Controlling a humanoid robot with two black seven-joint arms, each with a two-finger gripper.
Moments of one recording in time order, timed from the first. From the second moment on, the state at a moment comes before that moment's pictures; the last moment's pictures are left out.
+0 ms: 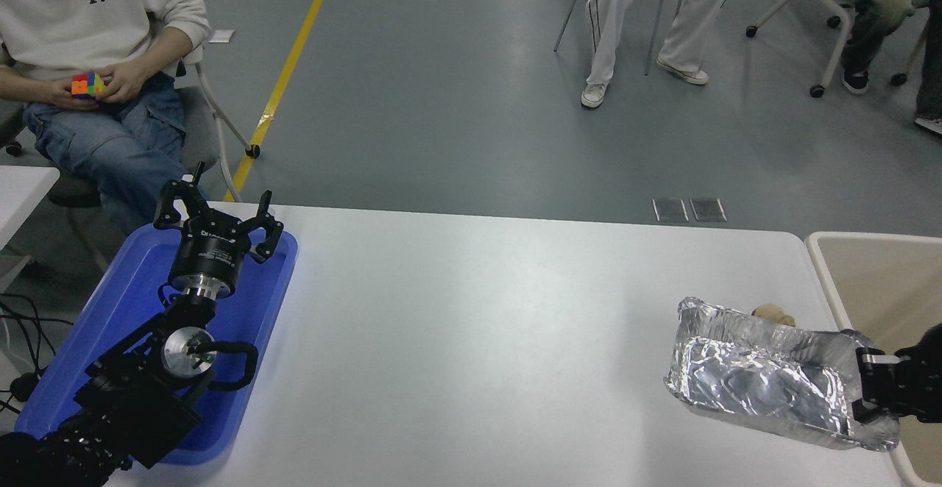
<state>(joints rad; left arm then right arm) -0.62 0.18 -0.87 -0.41 -0.09 -0.57 -0.51 2.03 -0.88 -1.44 1.51 -0.46 0.69 0.09</state>
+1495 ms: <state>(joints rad) -0.62 0.18 -0.87 -0.41 -0.09 -0.57 -0.51 2.63 -0.83 -1.89 1.39 -0.44 0.79 0.09</state>
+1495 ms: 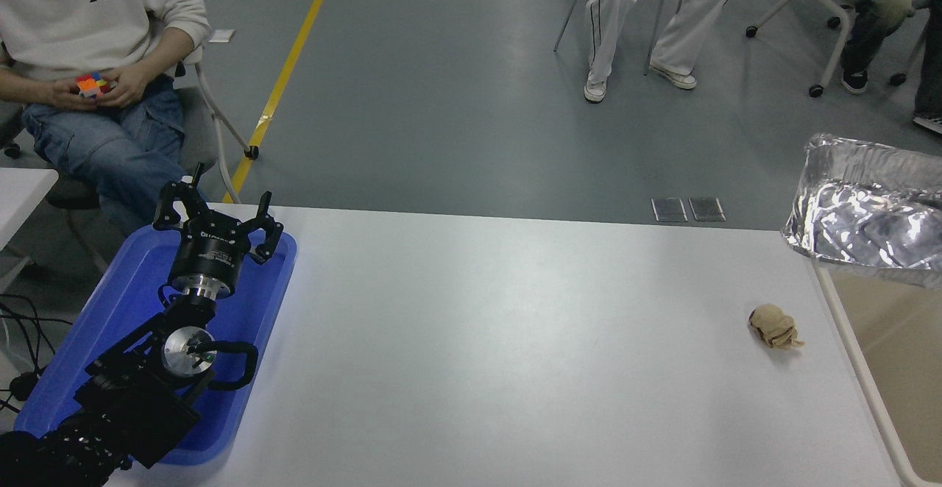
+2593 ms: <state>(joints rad) -0.62 0.18 -0.87 -0.41 -0.09 -0.57 -0.51 1.92 -1.05 -1.67 1.02 -0.24 0.46 0.08</state>
